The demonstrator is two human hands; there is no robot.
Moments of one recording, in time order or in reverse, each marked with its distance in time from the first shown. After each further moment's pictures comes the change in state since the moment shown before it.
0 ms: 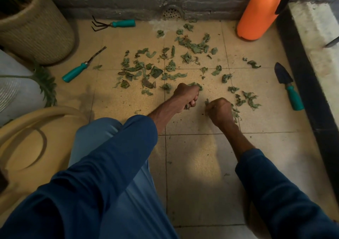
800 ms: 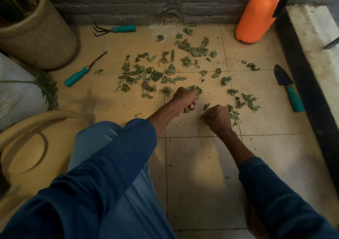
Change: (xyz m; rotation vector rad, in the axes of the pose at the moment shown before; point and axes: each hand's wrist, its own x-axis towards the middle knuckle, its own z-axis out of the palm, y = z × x) left_hand 0.005 -0.005 0.001 0.003 -0.019 -0.007; right_hand -0.014 -0.002 0.003 -0.002 -0.046 -0.061
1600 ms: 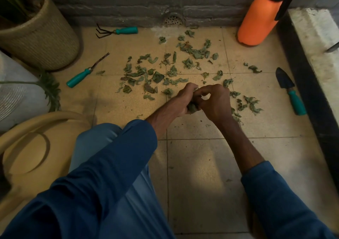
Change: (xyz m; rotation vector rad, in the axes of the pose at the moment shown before) left_hand 0.003 0.009 -0.004 -0.249 -0.128 -0.151; right_hand 0.006 -0.096 -0.072 0.272 0.186 -0.211
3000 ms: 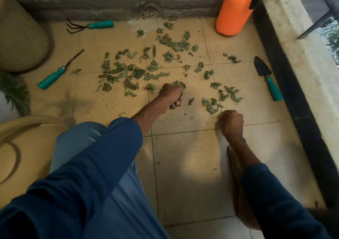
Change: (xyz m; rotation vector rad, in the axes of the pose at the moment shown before) left_hand 0.009 -0.011 0.011 0.296 0.129 0.148; right_hand -0.087 0.160 -0.025 -0.178 0.008 0.574
